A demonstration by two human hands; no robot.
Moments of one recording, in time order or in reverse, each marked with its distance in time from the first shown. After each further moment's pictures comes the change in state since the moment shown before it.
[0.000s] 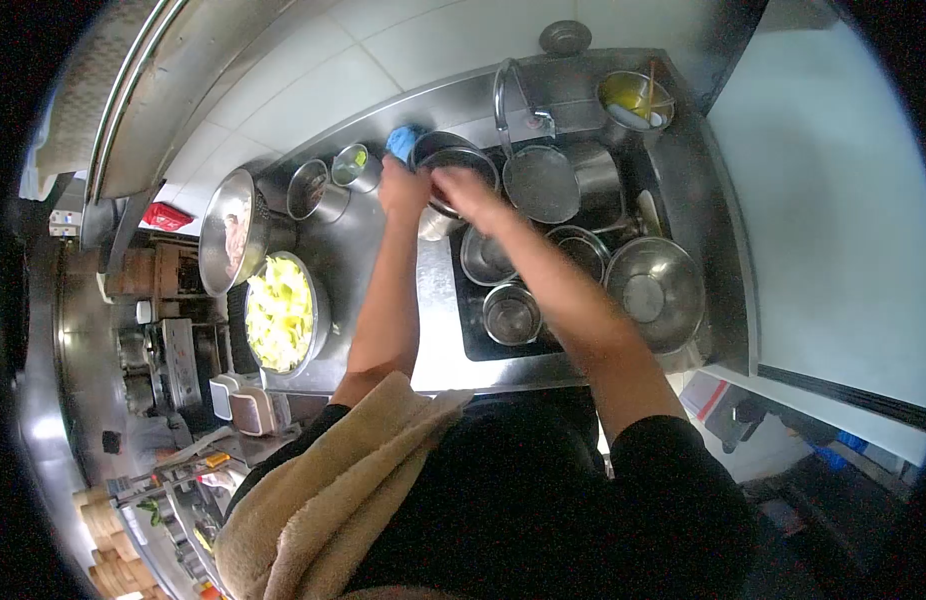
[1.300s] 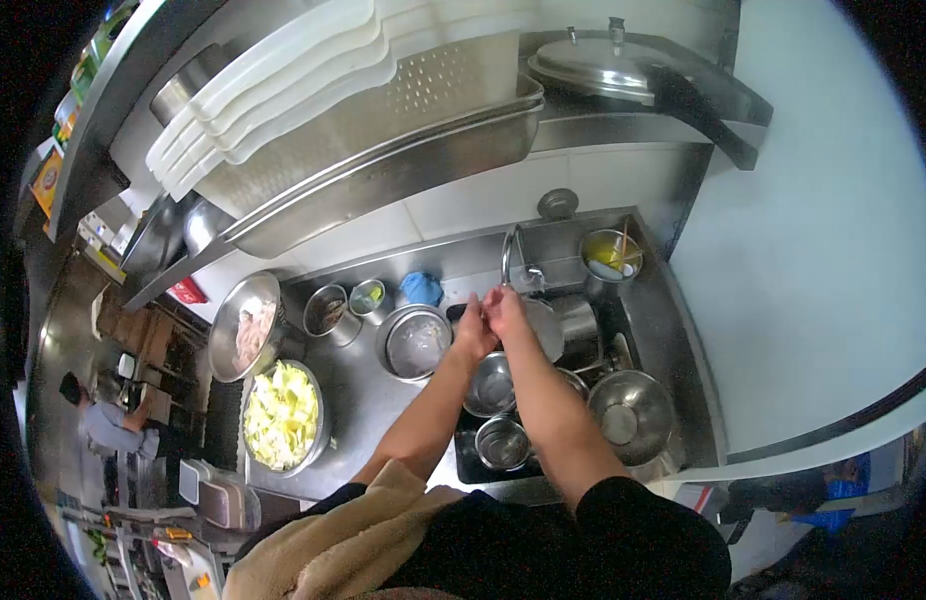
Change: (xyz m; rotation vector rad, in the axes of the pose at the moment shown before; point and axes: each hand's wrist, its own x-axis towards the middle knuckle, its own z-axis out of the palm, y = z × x) left_hand -0.032 0.056 0.084 -1.695 -0.790 -0.624; right_hand 0.062 0.018 -0.072 1.133 0.433 0.036
